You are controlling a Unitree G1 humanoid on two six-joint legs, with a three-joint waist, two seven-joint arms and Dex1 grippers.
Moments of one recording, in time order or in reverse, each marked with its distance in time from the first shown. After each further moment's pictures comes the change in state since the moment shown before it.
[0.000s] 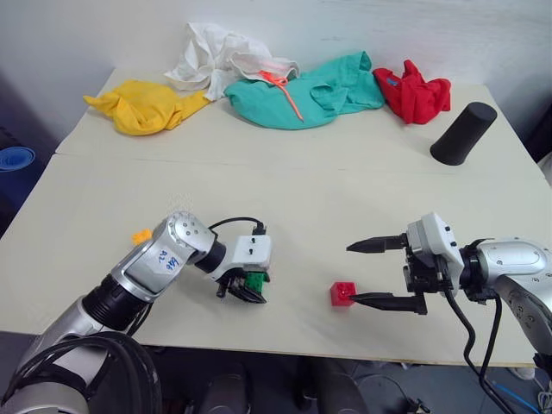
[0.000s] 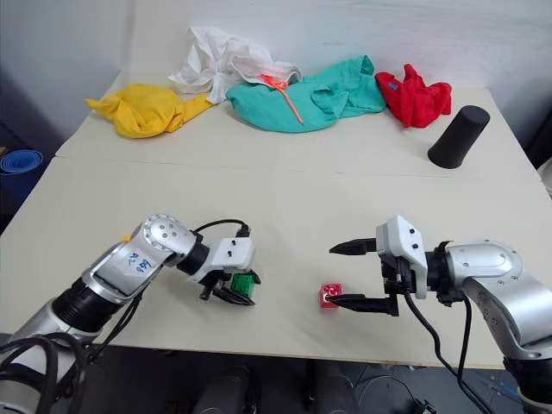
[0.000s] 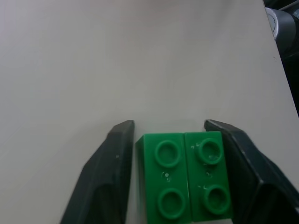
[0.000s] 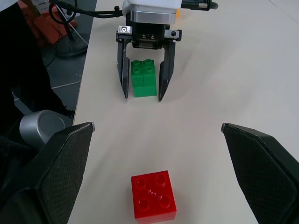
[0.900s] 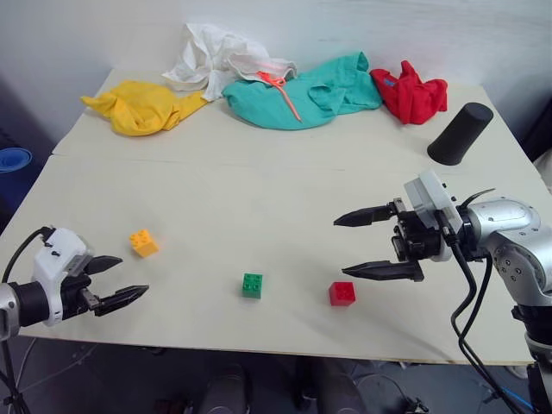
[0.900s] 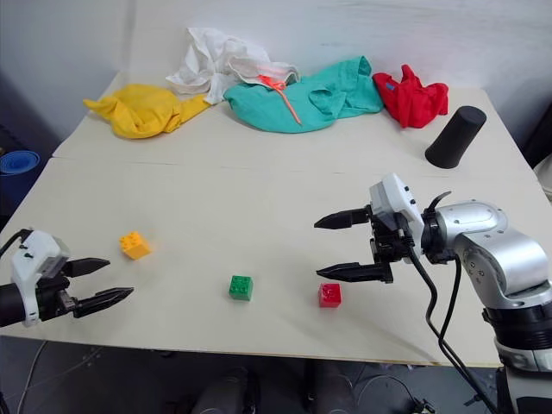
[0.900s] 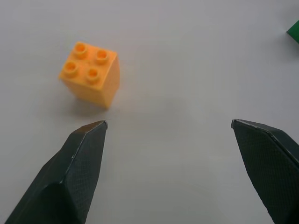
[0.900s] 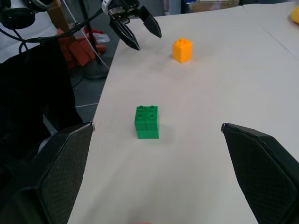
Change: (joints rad) left arm 0.827 0.135 1.171 -0.185 -0.222 0.134 0.217; right arm -0.317 0.059 0.097 0.194 0.057 0.082 0.136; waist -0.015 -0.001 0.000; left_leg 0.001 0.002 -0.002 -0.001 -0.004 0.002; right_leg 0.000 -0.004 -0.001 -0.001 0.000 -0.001
